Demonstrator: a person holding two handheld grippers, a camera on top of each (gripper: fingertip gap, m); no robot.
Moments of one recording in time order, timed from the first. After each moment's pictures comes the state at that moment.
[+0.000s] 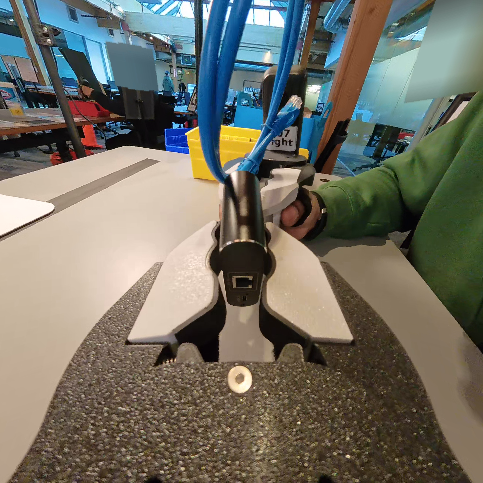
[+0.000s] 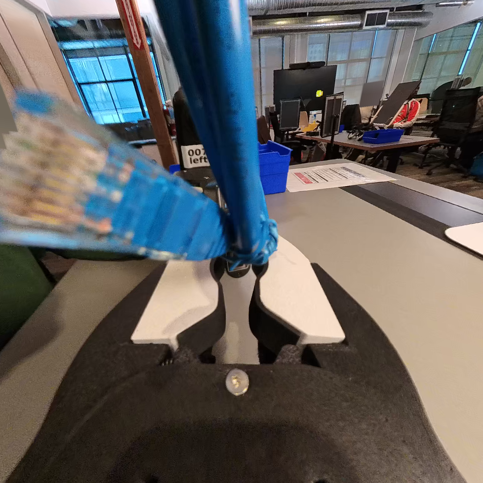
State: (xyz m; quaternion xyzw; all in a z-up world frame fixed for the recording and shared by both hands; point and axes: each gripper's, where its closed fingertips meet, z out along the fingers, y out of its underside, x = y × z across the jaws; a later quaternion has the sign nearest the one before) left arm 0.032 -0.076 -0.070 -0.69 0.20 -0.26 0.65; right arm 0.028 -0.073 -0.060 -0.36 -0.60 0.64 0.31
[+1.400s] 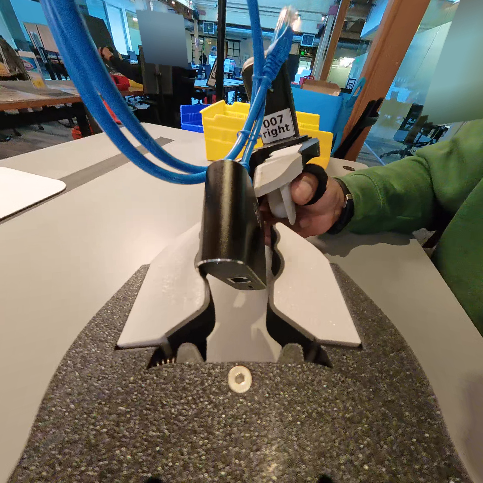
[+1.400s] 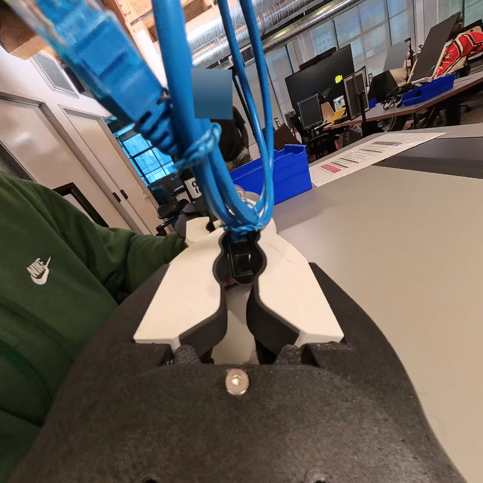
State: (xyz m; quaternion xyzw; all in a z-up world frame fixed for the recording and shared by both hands) left arm 0.037 -0.064 -0.081 -0.73 0.17 -0.23 0.62; right arm 0.029 -0.064 -0.055 -0.42 -0.52 0.72 0.18
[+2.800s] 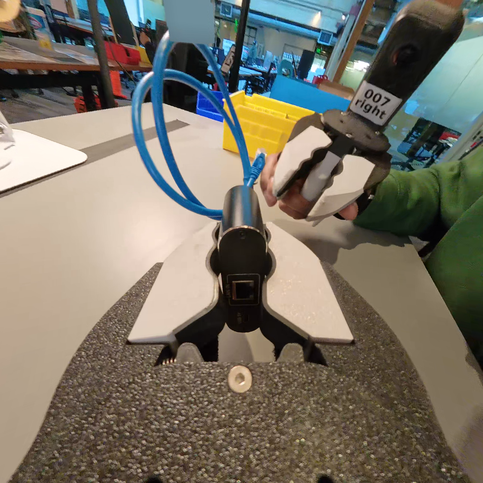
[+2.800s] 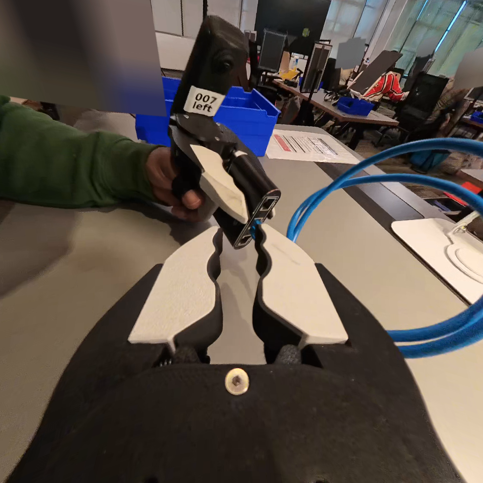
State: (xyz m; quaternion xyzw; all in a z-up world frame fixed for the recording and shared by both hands) left arm 0.004 -0.067 -0.084 -0.75 0.13 -0.24 0.60; right arm 0.032 -0.077 -0.066 -0.36 -0.69 0.50 0.37
